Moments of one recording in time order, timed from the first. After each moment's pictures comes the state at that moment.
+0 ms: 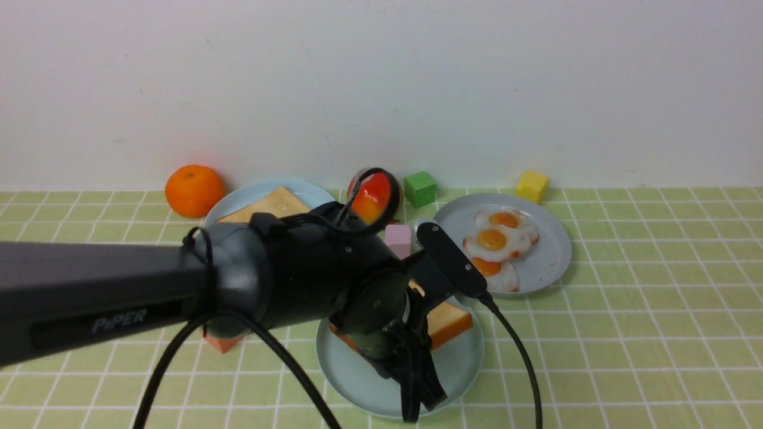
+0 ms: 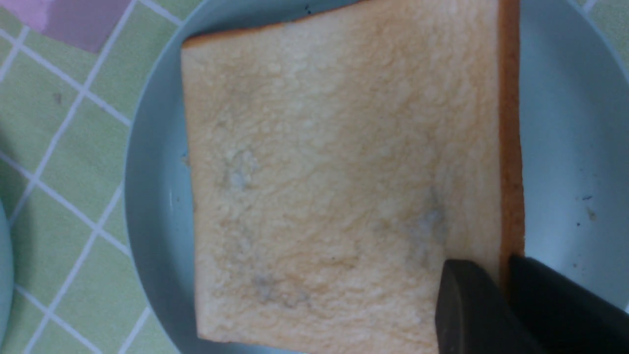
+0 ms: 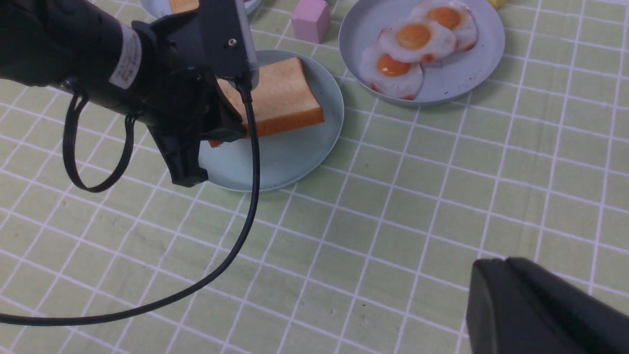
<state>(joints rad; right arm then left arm) 0.21 0.60 -0.91 0.25 1.07 -0.16 -0.79 1.85 -1.22 0.20 0.54 0.07</state>
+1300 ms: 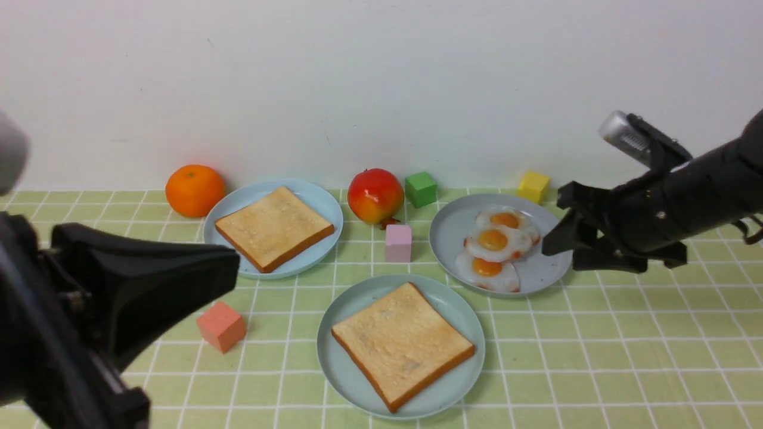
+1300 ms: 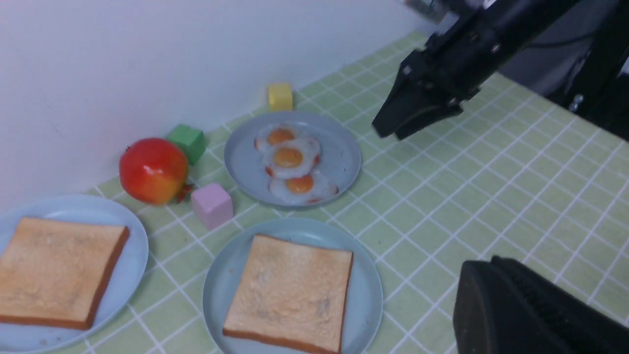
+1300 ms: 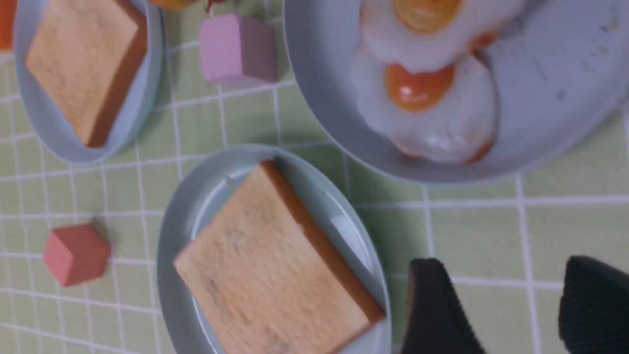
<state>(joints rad) 0.09 1.74 -1.20 0.77 0.69 -0.22 -0.79 0.69 -0.79 0.01 0.45 -0.09</state>
